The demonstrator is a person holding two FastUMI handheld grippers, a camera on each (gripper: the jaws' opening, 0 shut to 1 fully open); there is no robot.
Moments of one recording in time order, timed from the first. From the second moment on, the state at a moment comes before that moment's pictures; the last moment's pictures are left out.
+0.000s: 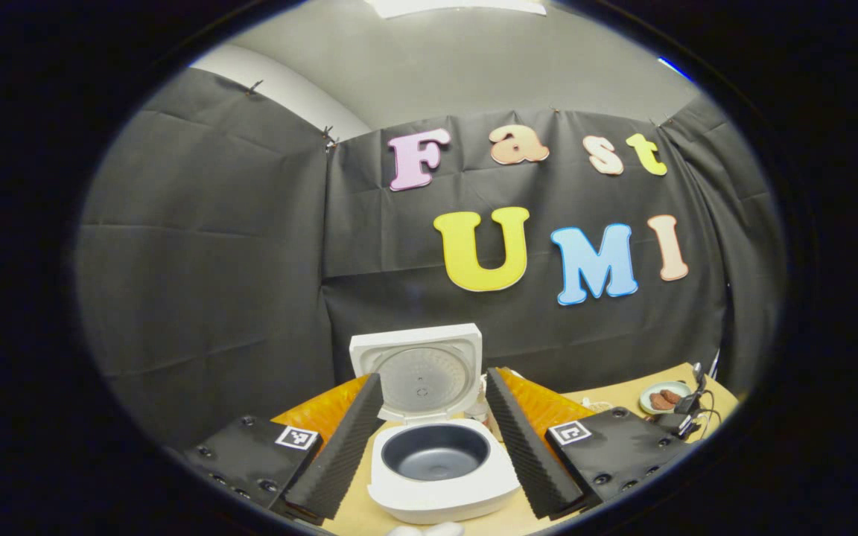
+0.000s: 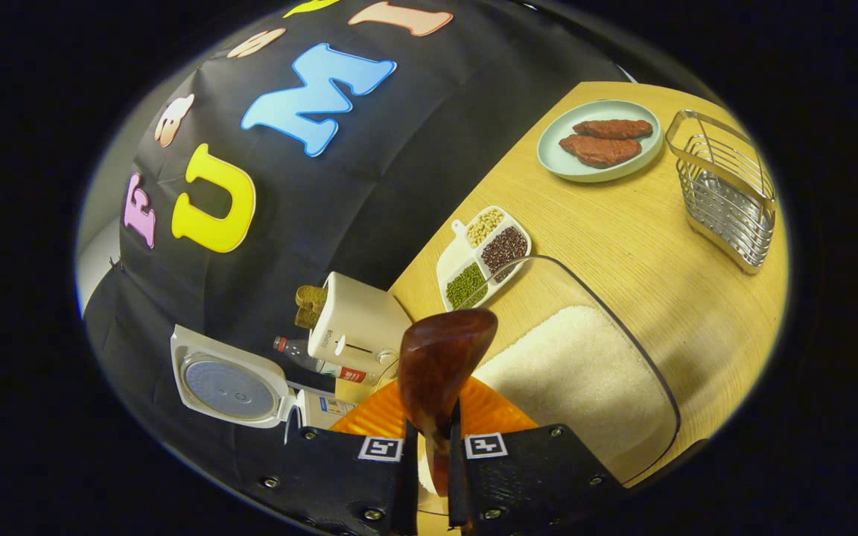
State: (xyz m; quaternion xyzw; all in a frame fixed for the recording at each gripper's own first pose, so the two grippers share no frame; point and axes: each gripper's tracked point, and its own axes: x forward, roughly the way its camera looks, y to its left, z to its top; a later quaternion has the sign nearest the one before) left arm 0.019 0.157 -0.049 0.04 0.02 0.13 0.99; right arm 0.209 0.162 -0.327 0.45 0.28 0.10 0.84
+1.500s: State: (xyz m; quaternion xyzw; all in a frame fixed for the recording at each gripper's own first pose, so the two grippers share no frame) left arm -0.041 0.207 -0.059 0.03 0.01 0.16 0.99; right arm 0.194 0.223 -0.109 0.54 0.20 0.18 0.80
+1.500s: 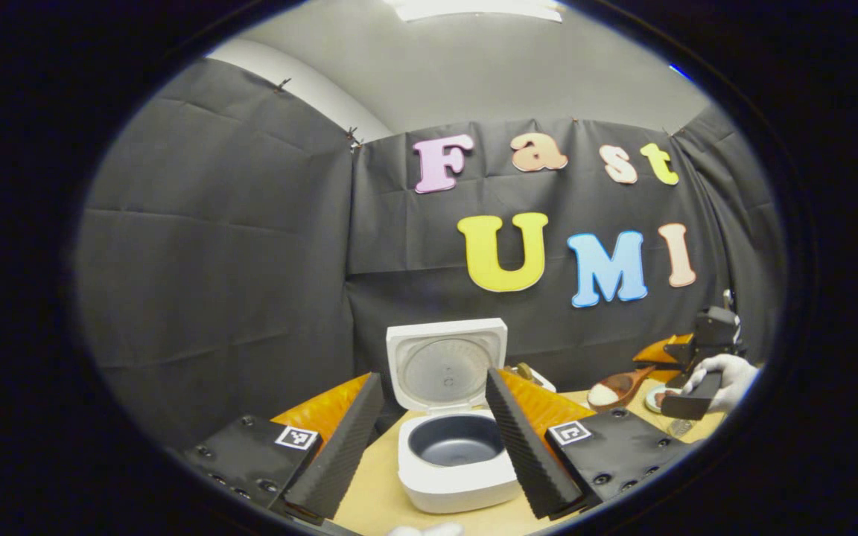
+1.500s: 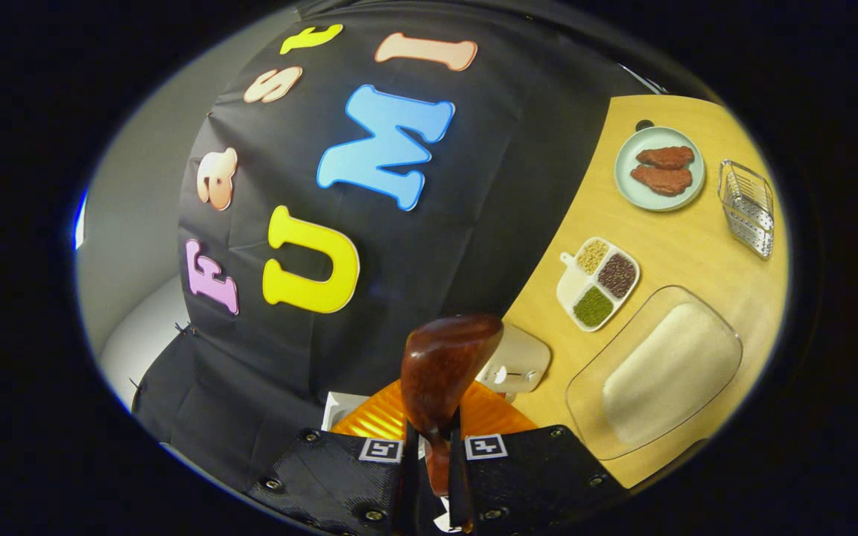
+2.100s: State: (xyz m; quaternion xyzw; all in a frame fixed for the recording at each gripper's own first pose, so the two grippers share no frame) left arm -0.059 0.244 -0.077 0.00 0.03 0.22 0.98; right arm 0.198 0.427 -0.153 0.44 0.28 0.24 0.82
